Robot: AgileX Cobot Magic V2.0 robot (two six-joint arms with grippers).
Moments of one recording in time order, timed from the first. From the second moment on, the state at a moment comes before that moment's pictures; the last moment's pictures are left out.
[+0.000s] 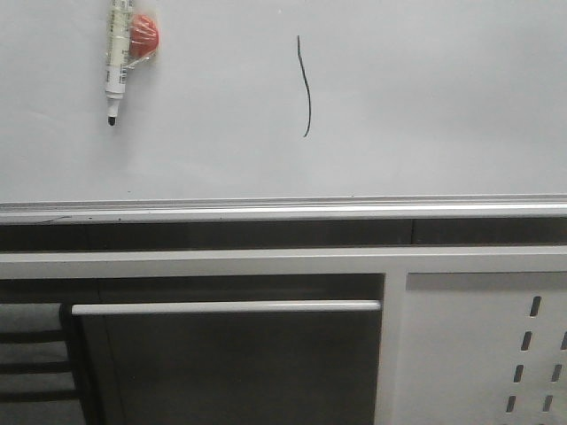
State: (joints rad) left arm -0.69 0.50 -0.40 -1.43 -0.16 1.44; right arm 0.11 0.45 -0.59 0.68 0.44 -0.61
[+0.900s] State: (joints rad) left arm -0.69 0.15 -0.23 -1.46 -0.15 1.44; right arm 0.10 -0.01 -0.25 0.70 0.39 -0.61
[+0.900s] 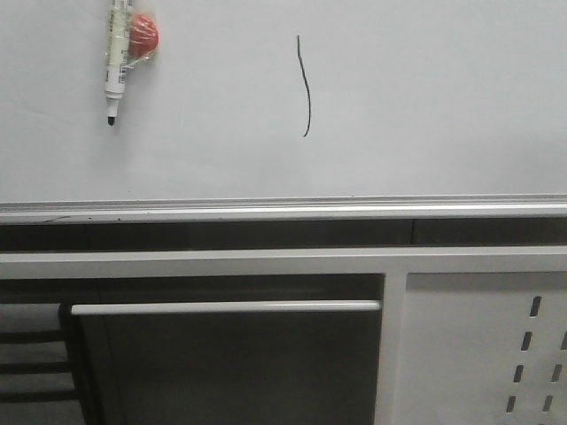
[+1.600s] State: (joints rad) left arm -0.60 0.15 -0.21 -1.09 -0.19 1.12; right arm 0.10 -0.01 -0.25 0.70 0.39 -0.61
